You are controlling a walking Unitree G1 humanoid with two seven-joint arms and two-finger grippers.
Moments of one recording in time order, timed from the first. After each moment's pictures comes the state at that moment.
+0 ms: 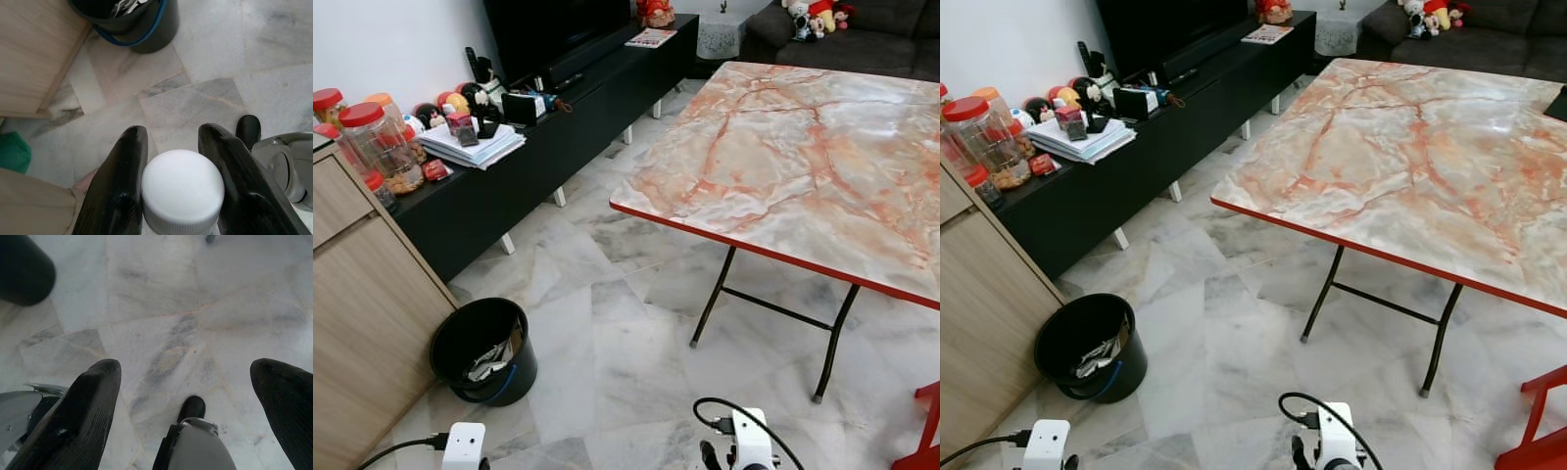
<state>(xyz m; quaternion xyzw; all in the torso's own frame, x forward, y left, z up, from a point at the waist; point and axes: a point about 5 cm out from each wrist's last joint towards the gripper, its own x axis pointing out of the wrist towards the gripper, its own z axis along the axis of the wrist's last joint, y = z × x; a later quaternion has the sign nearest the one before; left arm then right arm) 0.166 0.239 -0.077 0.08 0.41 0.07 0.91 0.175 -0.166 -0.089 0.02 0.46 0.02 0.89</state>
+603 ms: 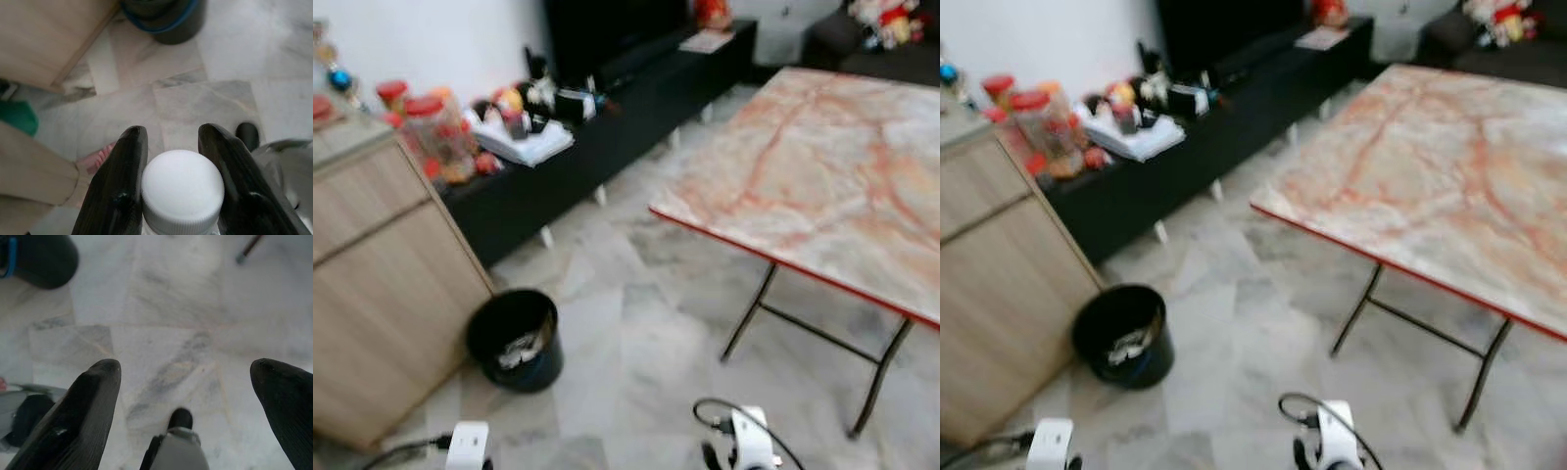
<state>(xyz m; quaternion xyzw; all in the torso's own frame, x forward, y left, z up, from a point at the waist) 0.171 0.235 -0.075 0.08 0.40 0.07 0.91 0.174 -0.173 -0.089 0.01 0.46 0.02 0.89</state>
